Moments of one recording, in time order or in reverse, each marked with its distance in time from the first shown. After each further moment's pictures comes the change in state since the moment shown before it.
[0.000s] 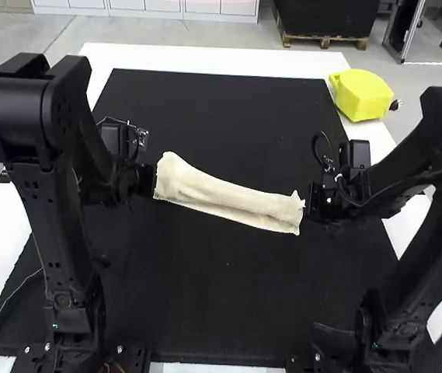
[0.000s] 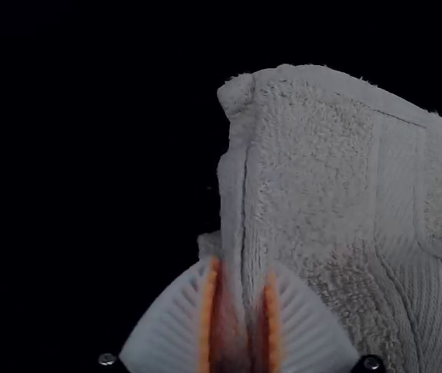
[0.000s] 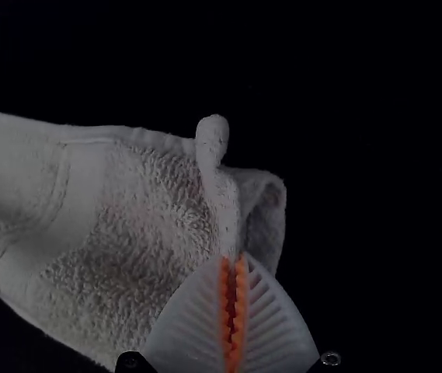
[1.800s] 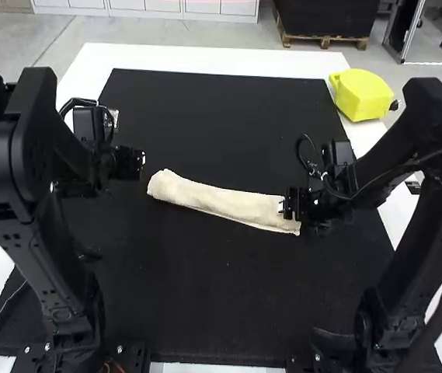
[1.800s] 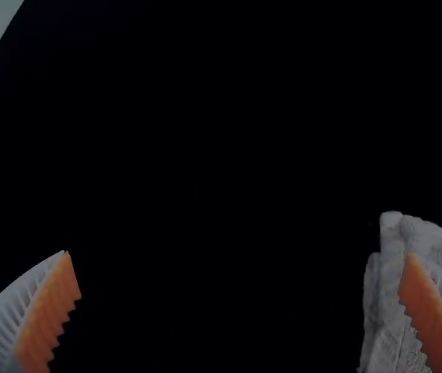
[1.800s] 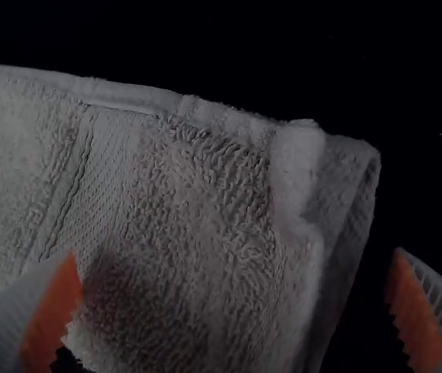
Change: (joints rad) left arm 0.139 -0.283 -0.014 -0.194 -0.084 -0.048; right arm 0.108 0.091 0.066 -0.060 0.032 -0.012
